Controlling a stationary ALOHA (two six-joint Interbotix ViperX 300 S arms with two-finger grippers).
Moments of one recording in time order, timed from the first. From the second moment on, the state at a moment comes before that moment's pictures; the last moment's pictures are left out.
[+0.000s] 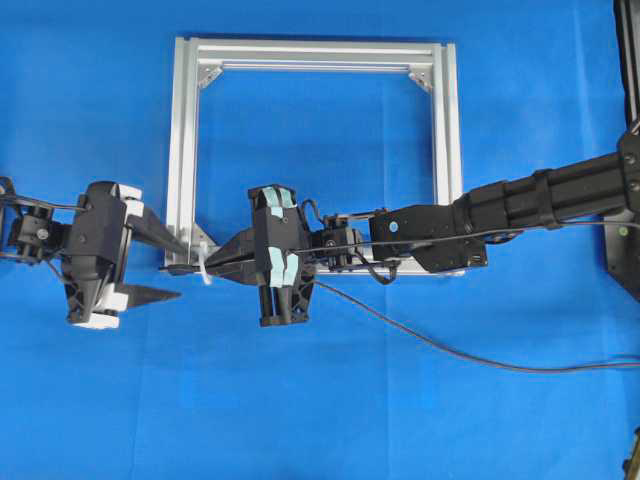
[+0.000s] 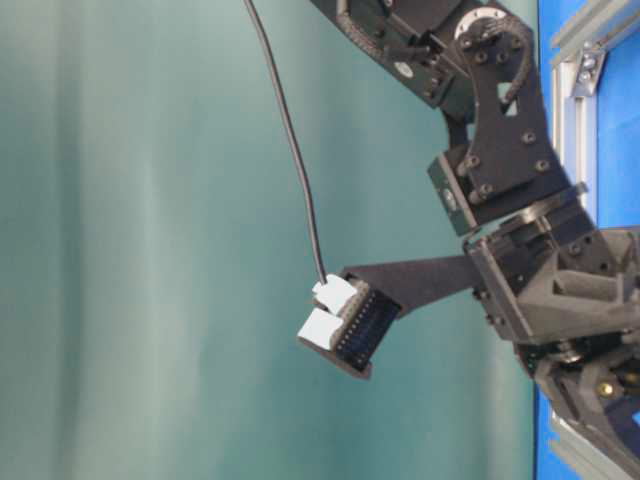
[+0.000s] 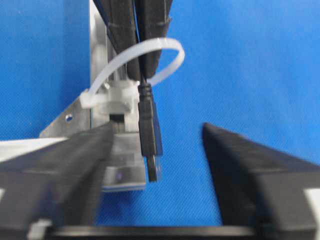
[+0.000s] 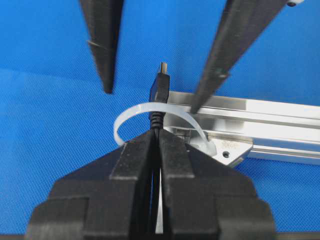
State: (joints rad) left arm -0.20 -0.18 1.18 -0.08 -0.42 -0.05; right arm 0.07 0.46 0.36 -0.04 -0.47 0.18
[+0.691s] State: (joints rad) left arm -0.19 -0.17 1.17 -0.08 -0.36 -0.05; right arm 0.08 0.46 0.35 -0.04 -0.46 0.18
